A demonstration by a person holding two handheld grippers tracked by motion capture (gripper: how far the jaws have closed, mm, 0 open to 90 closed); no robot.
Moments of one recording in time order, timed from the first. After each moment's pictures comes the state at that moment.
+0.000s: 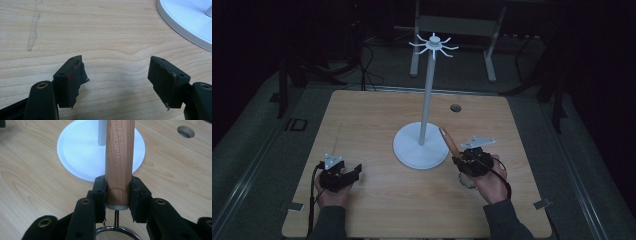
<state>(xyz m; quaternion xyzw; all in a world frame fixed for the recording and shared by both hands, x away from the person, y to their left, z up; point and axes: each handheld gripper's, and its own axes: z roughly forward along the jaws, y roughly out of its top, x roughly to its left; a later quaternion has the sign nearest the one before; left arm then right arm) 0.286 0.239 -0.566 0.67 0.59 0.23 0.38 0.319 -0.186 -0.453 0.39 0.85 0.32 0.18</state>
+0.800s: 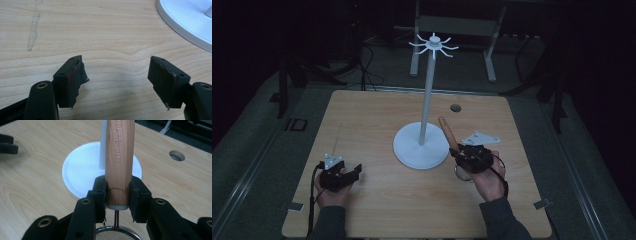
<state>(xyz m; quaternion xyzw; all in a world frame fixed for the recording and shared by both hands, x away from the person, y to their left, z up) 0.286 0.239 -0.566 0.67 0.59 0.23 0.38 0.316 -0.181 -0.436 0.38 0.81 0.38 0.21</state>
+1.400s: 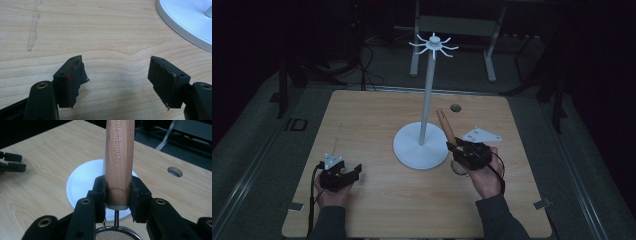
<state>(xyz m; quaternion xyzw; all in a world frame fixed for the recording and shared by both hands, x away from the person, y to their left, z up) 0.285 0.239 -0.566 0.67 0.59 0.23 0.38 0.316 -0.173 -0.422 0.37 0.79 0.43 0.23</state>
